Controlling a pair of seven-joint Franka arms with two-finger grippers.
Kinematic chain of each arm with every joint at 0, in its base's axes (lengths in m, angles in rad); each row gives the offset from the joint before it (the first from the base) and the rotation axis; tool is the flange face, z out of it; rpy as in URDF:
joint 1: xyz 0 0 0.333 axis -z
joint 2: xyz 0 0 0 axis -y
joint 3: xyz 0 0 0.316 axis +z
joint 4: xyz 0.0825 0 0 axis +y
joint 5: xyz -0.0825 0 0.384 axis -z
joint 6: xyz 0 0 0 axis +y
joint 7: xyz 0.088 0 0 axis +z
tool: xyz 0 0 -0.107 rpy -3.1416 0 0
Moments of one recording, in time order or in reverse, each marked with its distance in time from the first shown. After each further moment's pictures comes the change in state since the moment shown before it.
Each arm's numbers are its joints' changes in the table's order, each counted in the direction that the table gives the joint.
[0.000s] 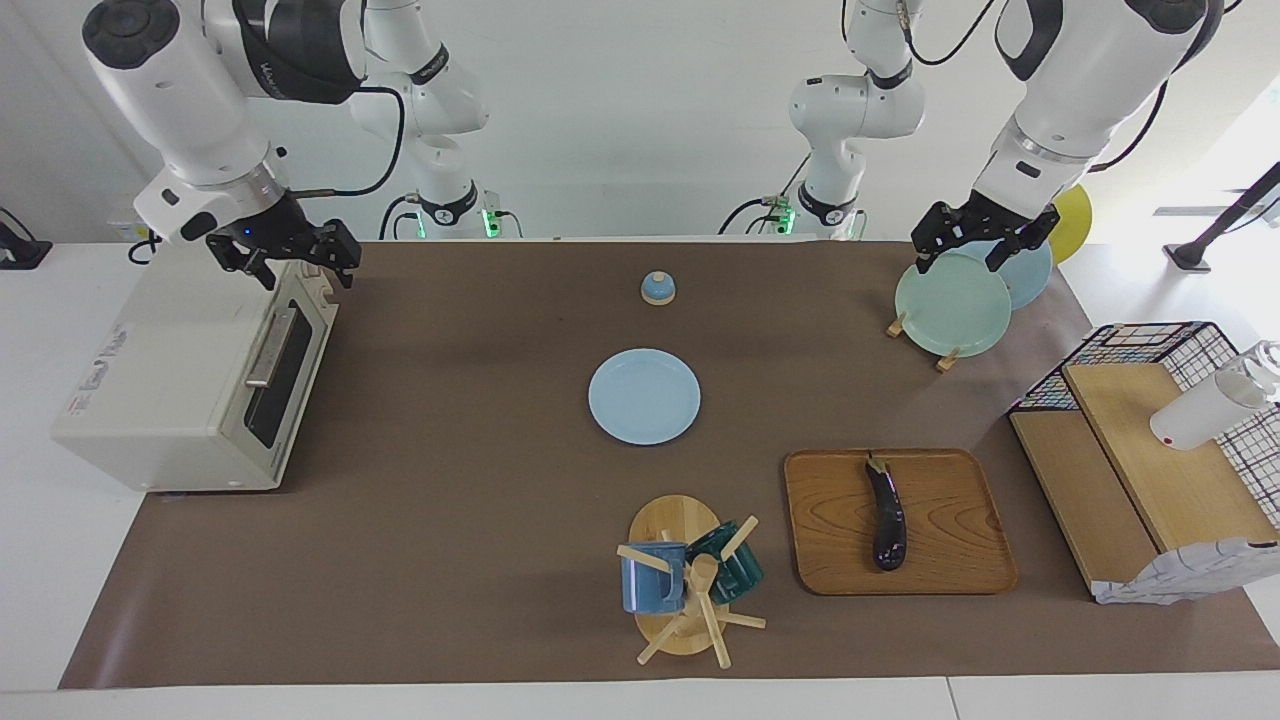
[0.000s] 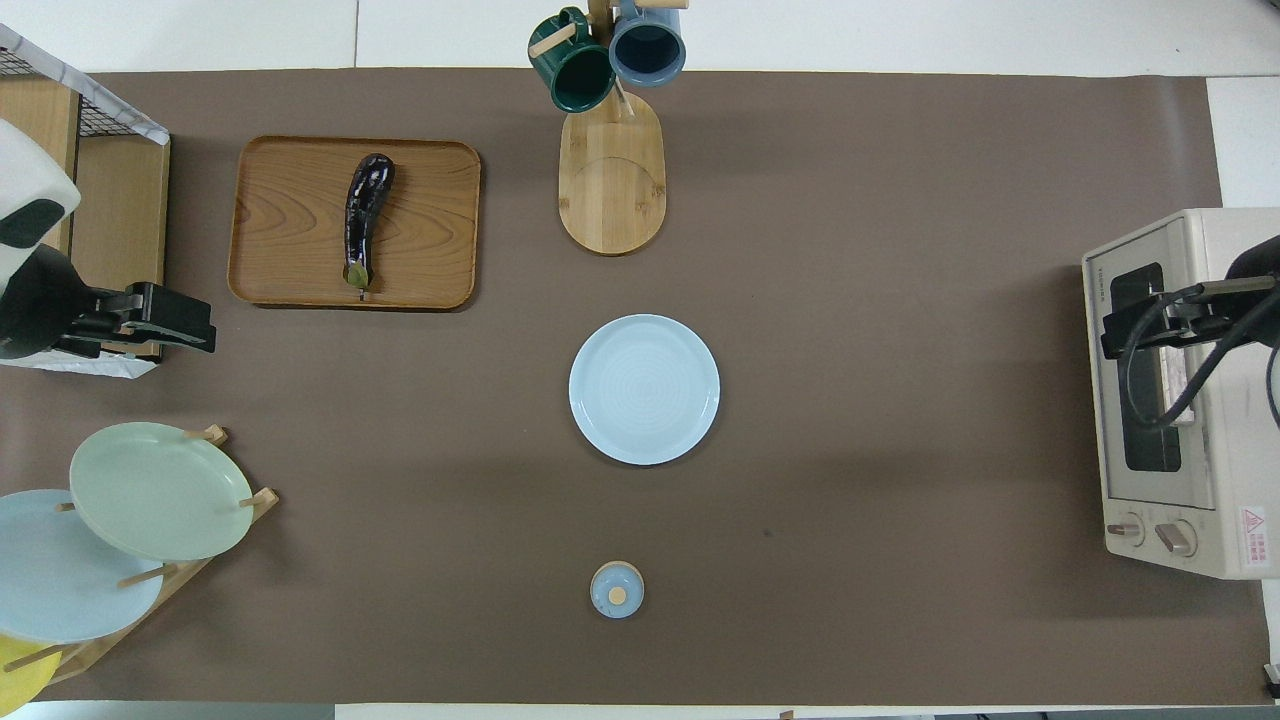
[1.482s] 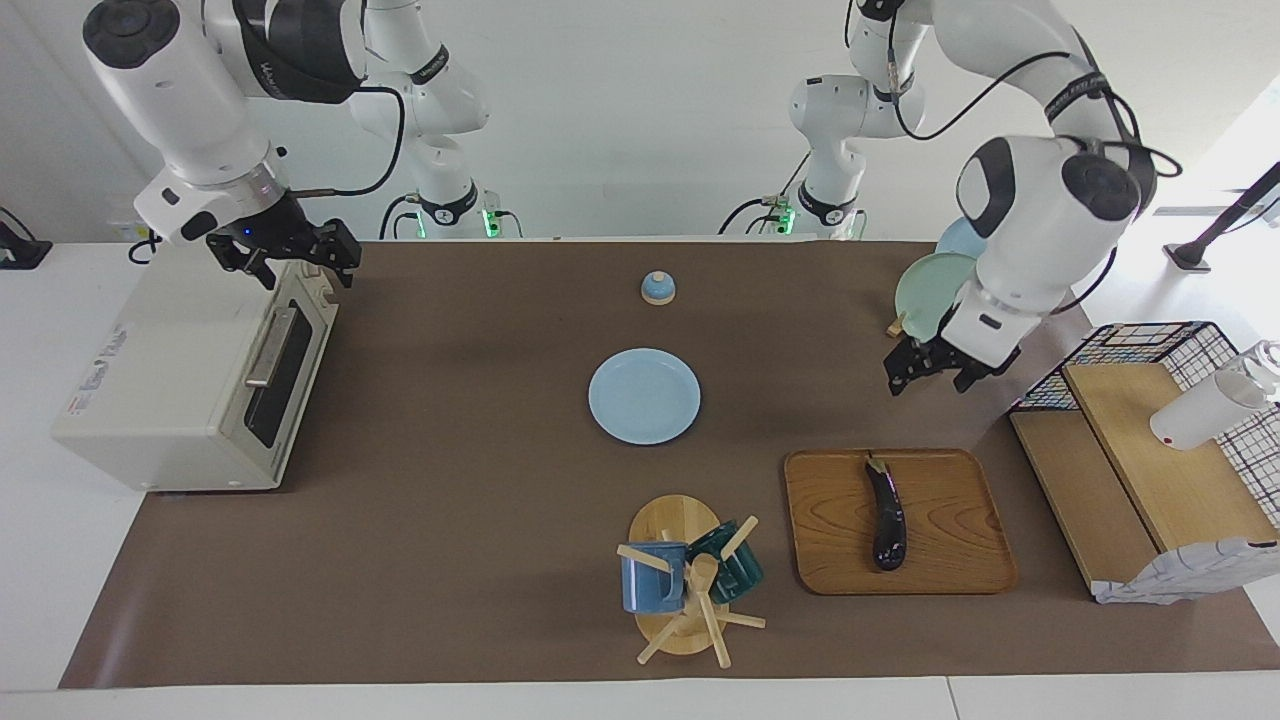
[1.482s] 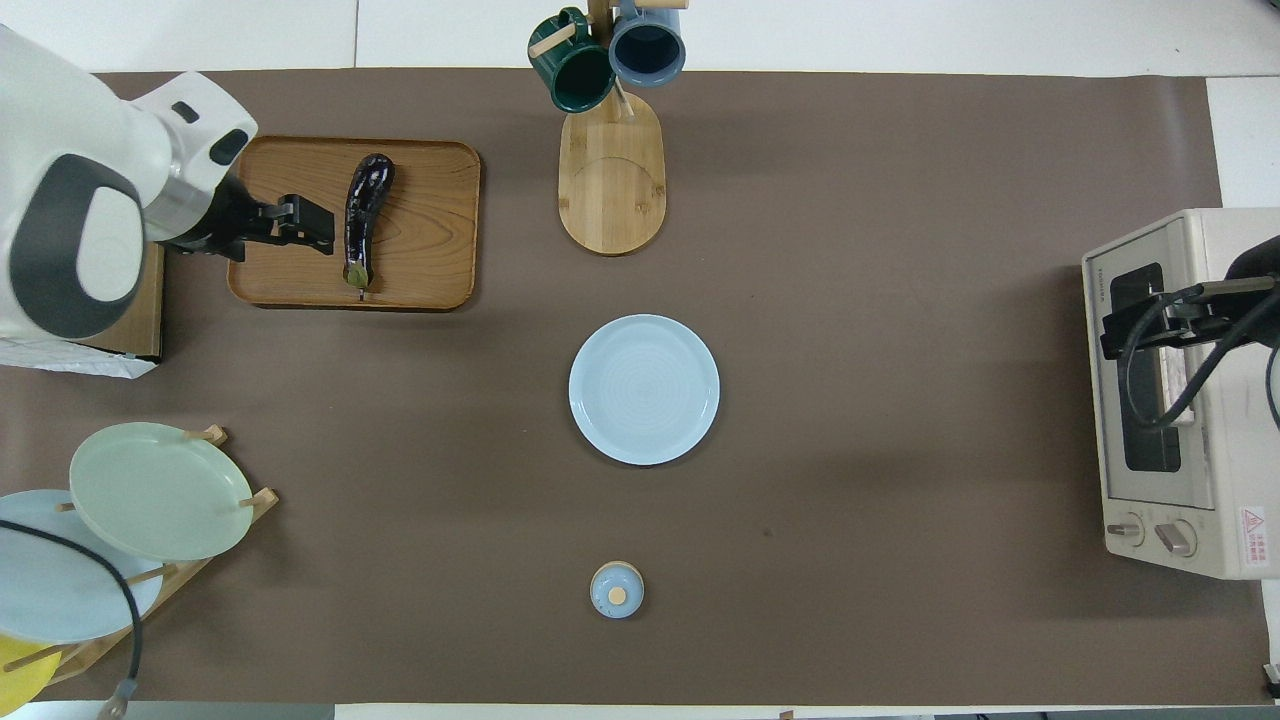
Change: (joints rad) left arm 0.004 -0.370 -0.015 -0.044 0.039 -0.401 0.007; right arm 0.000 0.000 0.000 0.000 0.000 0.000 0.000
